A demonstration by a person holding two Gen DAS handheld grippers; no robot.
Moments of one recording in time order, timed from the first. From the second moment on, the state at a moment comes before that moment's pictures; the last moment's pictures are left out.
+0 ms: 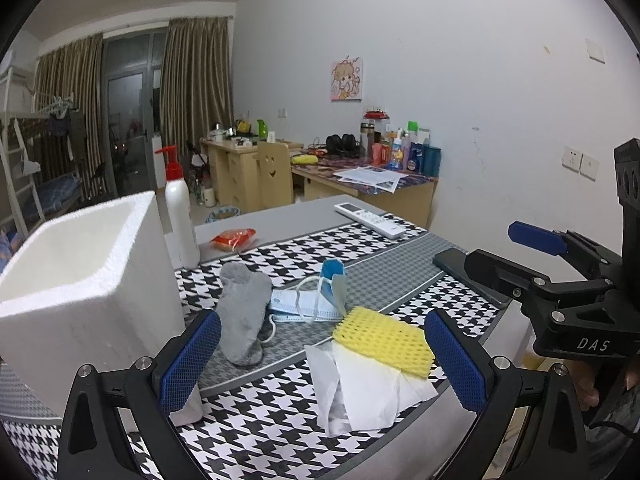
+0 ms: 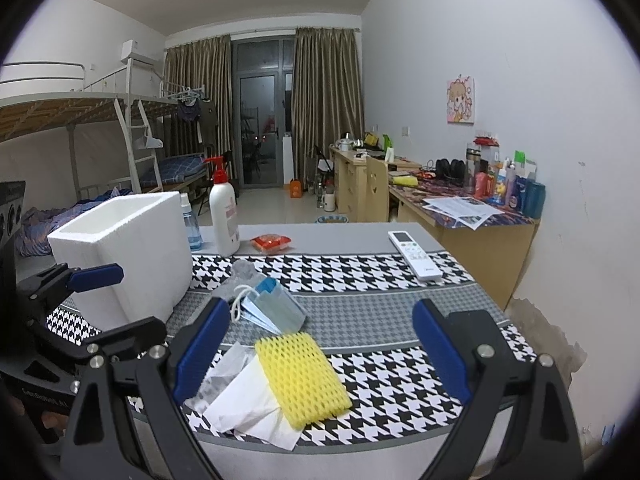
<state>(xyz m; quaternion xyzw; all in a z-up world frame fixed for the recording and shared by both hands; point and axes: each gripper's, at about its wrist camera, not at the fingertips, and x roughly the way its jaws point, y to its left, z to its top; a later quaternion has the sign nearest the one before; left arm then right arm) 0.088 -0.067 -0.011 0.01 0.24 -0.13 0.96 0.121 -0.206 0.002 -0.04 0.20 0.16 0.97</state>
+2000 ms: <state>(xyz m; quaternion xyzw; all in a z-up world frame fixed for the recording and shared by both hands) 0.132 -0.088 -0.098 0.03 0.37 -0.14 0.92 0.177 -0.201 -0.094 -0.06 0.37 0.20 0.90</state>
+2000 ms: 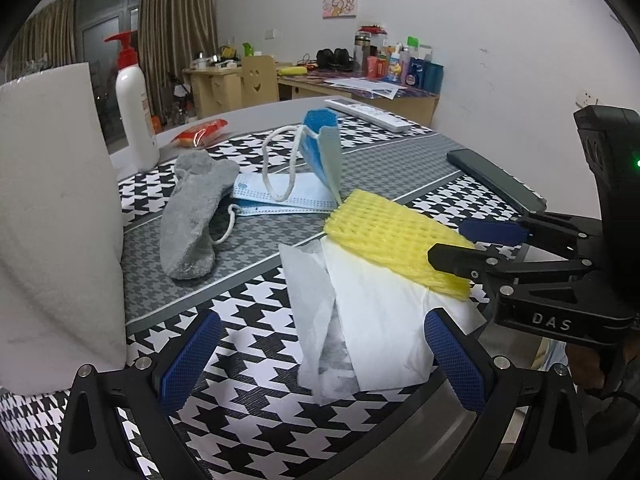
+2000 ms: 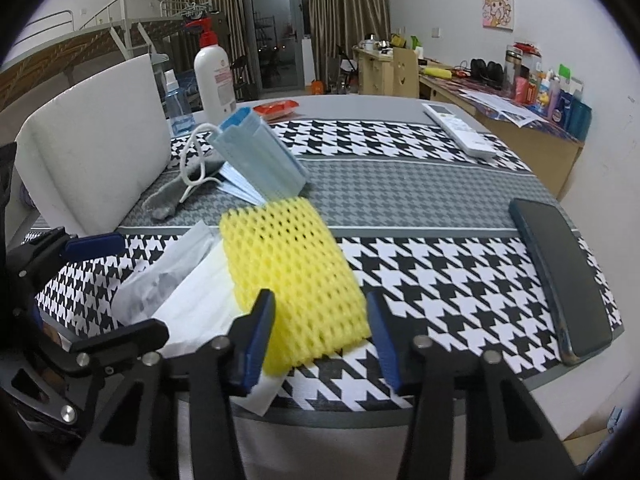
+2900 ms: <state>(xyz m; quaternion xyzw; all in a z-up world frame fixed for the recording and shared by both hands) 0.147 -0.116 -0.102 0.05 0.39 -0.15 0.91 0.168 -0.228 -0.072 -0.02 0.34 0.17 0.92</state>
